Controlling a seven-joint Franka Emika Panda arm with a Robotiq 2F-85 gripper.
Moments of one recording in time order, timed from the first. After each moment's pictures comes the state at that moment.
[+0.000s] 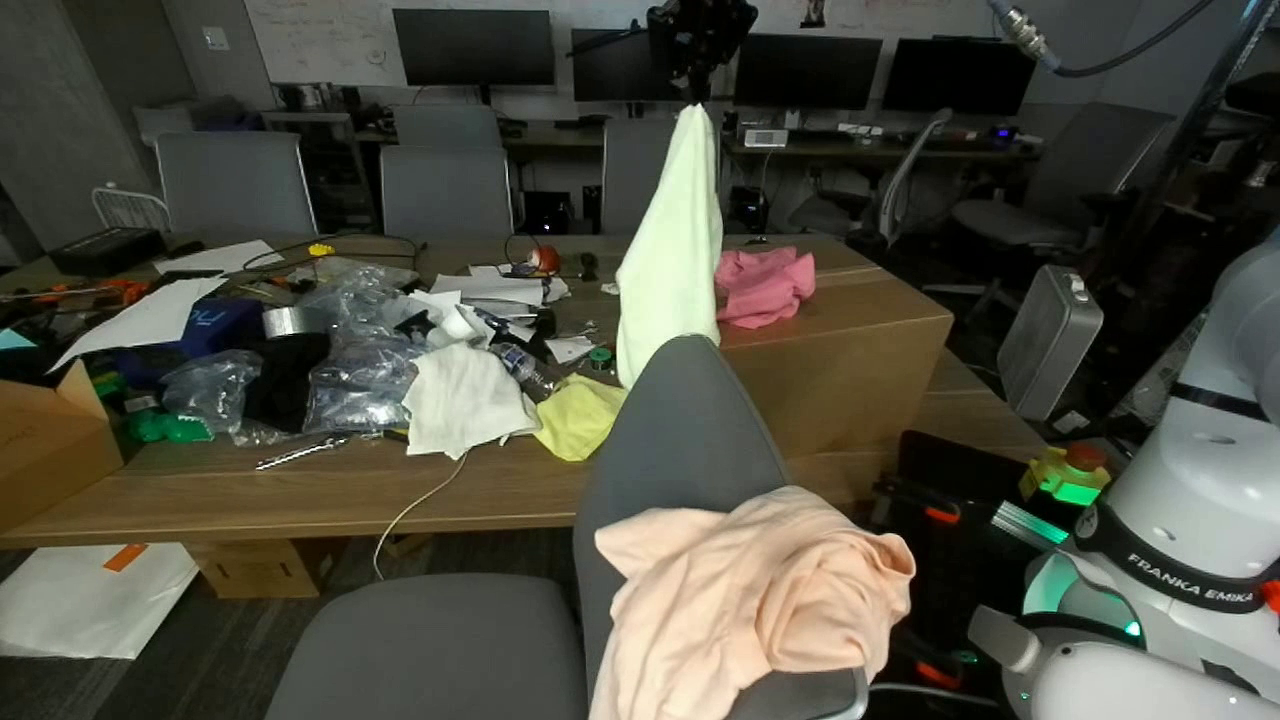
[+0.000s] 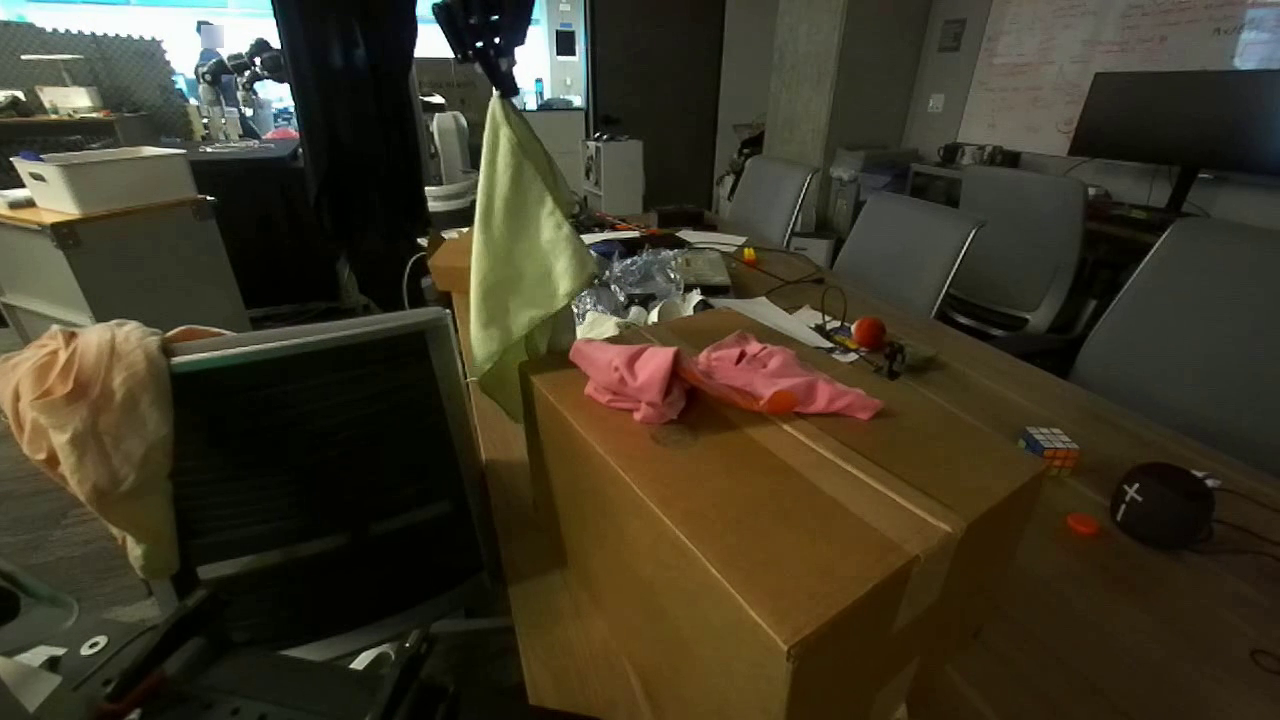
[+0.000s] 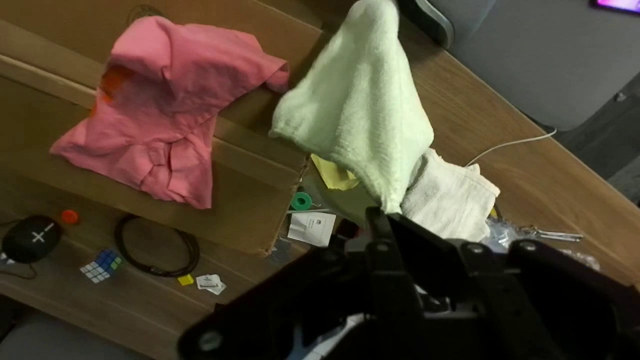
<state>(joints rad) -0.05 -0.19 -0.03 -1.89 -0.16 1.88 0.35</state>
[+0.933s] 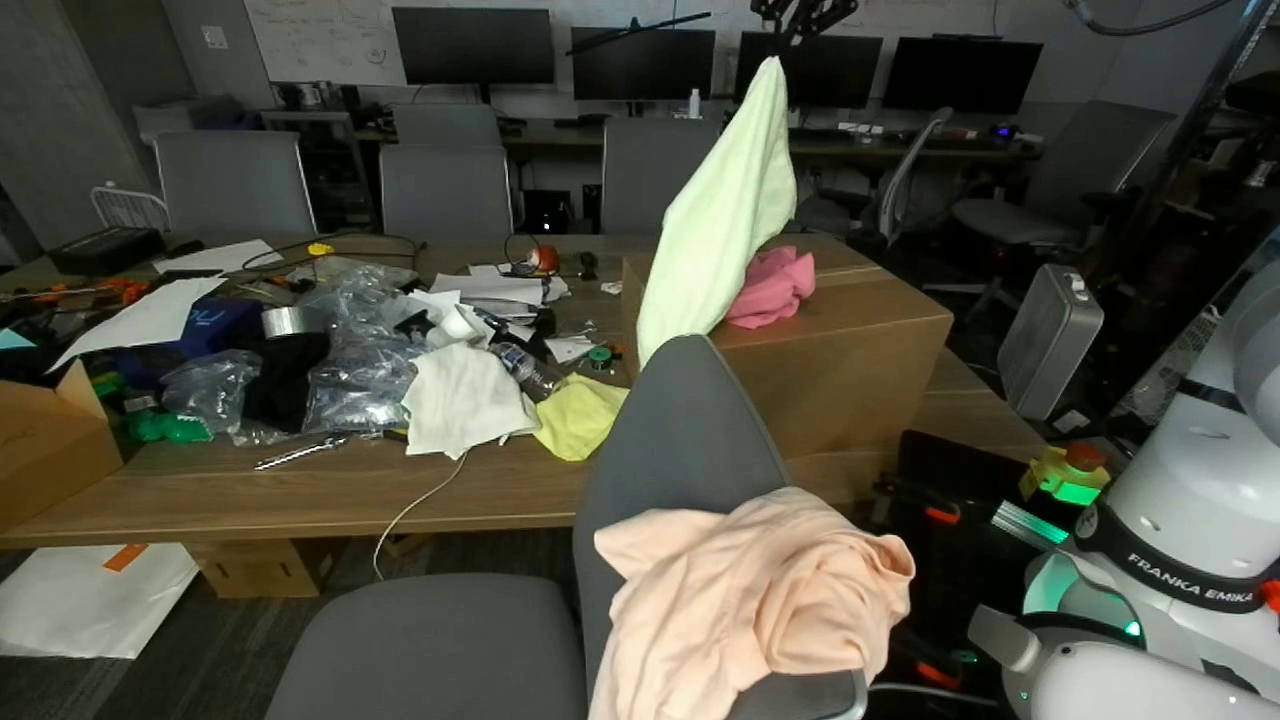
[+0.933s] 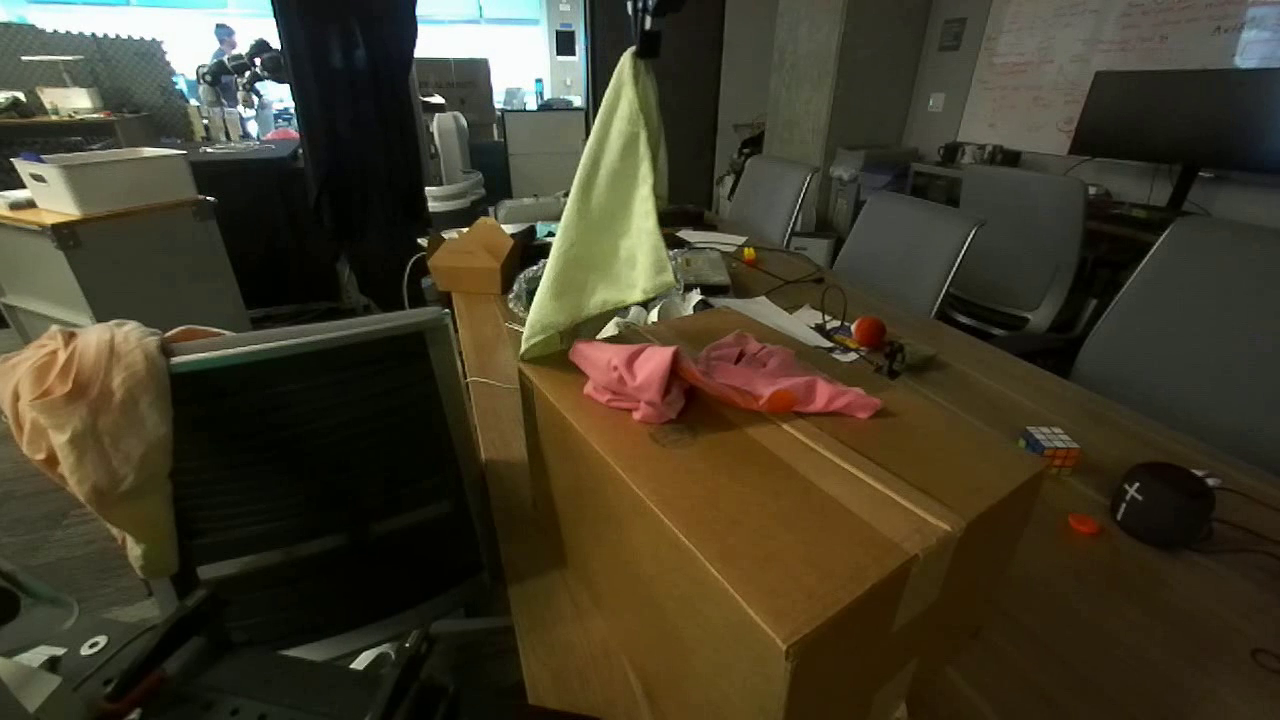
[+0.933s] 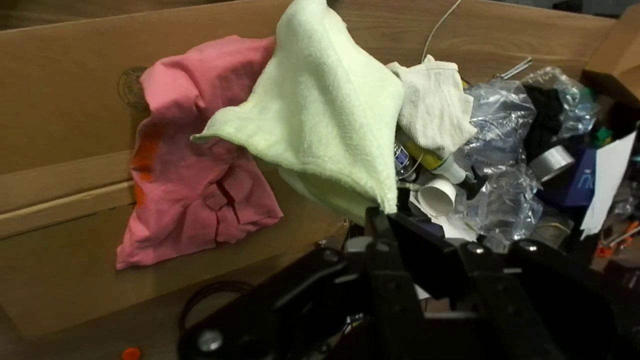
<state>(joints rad) -0.25 -0.21 -0.29 -1.86 0.25 1.88 0.35</state>
